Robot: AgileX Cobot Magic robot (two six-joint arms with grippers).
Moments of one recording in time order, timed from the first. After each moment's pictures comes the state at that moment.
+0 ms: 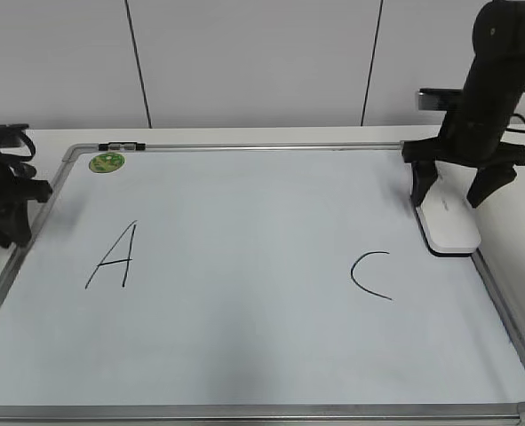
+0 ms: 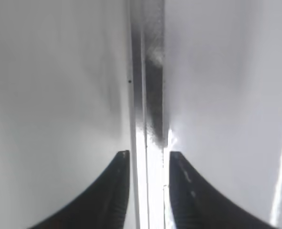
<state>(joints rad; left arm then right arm) 0.03 2.09 -1.48 -0.10 0.97 0.06 0.06 2.24 -1.86 0.05 1.22 0.04</state>
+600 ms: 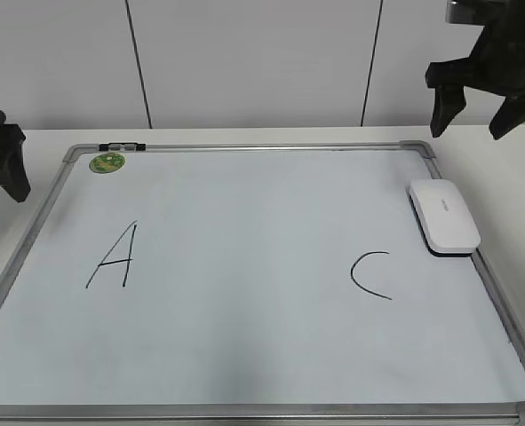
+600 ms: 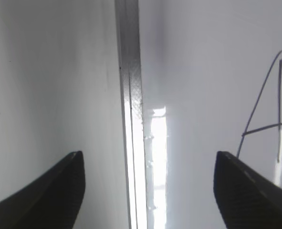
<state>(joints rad) 0.03 1.90 -1.48 -0.13 1.09 0.06 0.06 2.02 -1.86 0.05 1.22 0.05</state>
